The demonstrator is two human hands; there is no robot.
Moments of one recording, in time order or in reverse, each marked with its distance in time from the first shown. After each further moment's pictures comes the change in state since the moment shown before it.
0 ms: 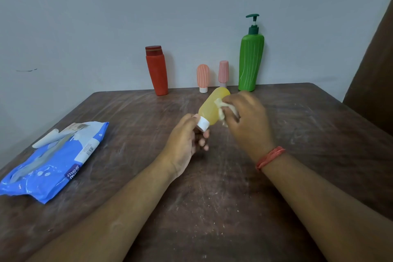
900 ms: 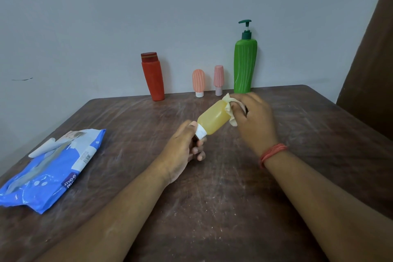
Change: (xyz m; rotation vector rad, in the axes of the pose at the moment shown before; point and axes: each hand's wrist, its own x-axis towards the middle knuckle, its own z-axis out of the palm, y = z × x) left_hand 0.000 -0.004 -0.011 0.089 -0.121 -0.042; right_hand 0.008 0.025 -0.004 0.126 0.061 0.192
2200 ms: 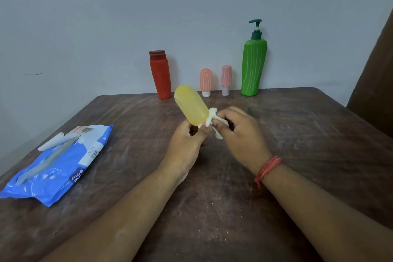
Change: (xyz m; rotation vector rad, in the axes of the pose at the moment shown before) left_hand 0.001 -0.002 0.007 0.125 0.258 0.134; right_hand -0.025 -0.029 0.021 0.160 -0.223 -0.013
